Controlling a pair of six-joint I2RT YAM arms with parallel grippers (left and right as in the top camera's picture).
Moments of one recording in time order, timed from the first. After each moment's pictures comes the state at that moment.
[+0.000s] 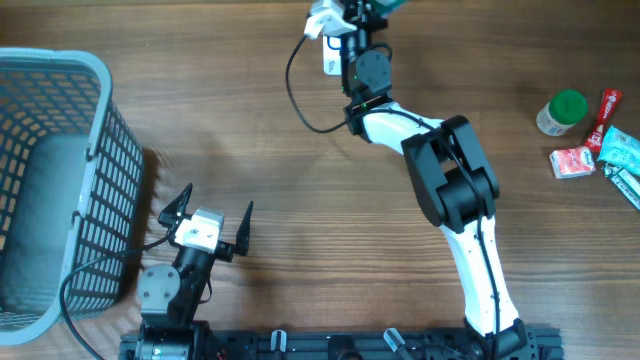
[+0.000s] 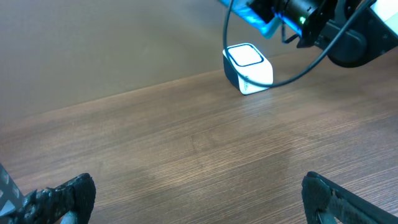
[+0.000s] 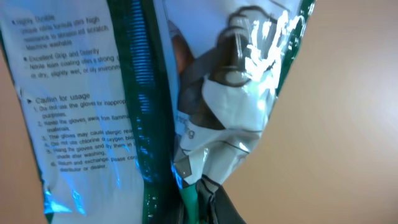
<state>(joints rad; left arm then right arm) -0.05 0.08 0.01 -0.06 0.21 0.16 0.43 2.46 1.63 1.27 0.45 -1.03</state>
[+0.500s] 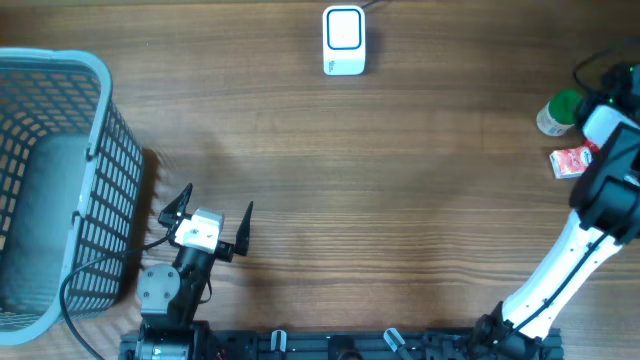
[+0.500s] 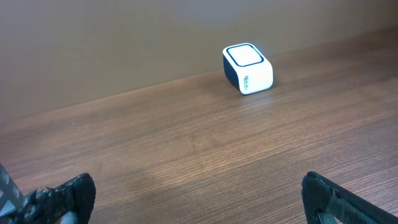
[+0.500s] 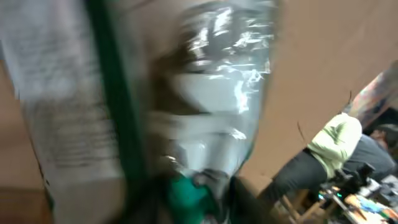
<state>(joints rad) -0.05 0.08 0.01 -0.06 0.21 0.16 -0.50 2.38 1.55 1.31 1.49 -1.09</state>
